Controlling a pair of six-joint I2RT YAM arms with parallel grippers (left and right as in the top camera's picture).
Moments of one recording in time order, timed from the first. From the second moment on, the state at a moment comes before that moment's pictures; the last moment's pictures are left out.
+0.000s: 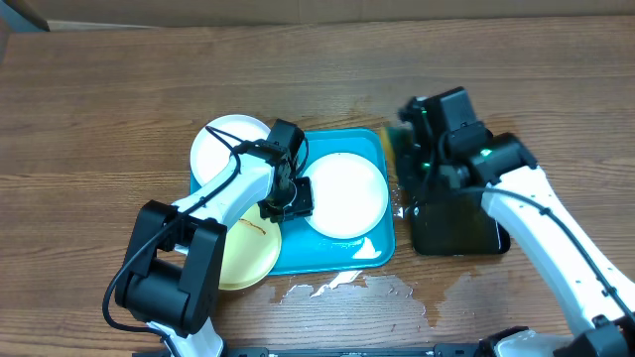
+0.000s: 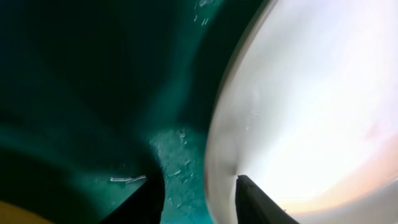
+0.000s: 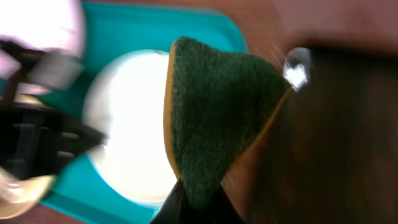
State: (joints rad) left arm -0.38 1.86 1.12 -0.78 0.23 -0.51; right arm 0.36 1.49 1.23 -0.84 -0.18 0.20
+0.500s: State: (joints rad) left arm -0.38 1.86 1.12 -0.79 0.25 -0.41; right arm 0.13 1.51 1.01 -0.94 -0.17 0.41
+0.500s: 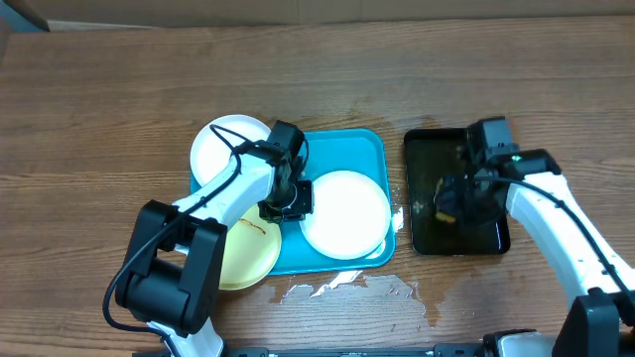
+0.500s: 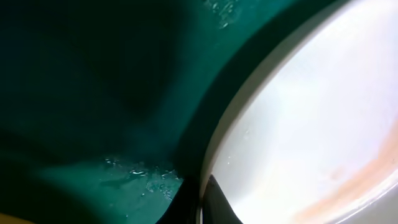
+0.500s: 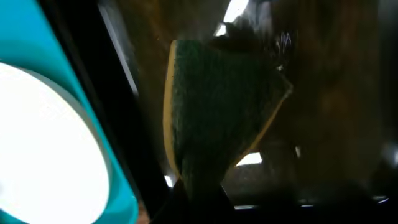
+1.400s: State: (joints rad) left arm -0.38 1.86 1.12 -0.79 0.26 -0.30; right arm 0.32 1.51 1.18 -1.00 -0.39 0.30
